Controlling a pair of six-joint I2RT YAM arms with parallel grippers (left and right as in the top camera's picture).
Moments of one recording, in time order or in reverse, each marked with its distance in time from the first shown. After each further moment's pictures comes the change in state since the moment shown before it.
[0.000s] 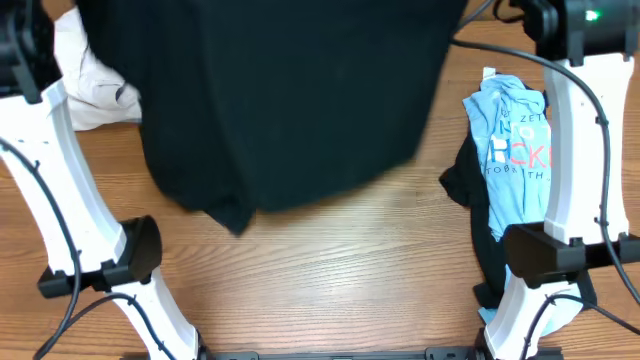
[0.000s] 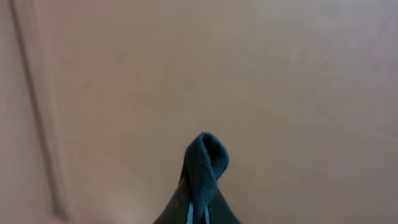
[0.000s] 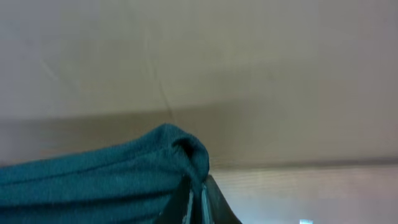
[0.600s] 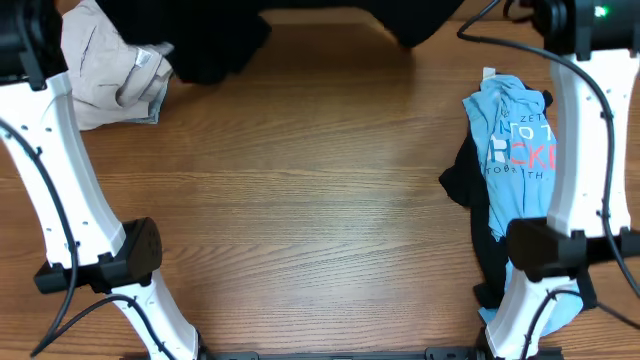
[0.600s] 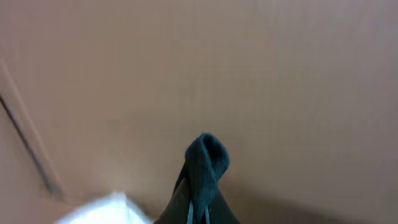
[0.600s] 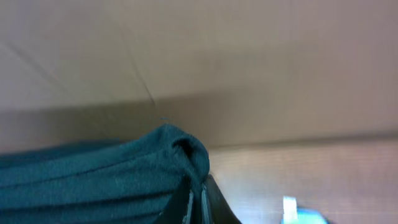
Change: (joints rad) left arm -0.005 -0.008 -0.114 -0.088 0.131 0.075; right arm -0.046 0.040 0.010 -0.074 -0.014 -0.020
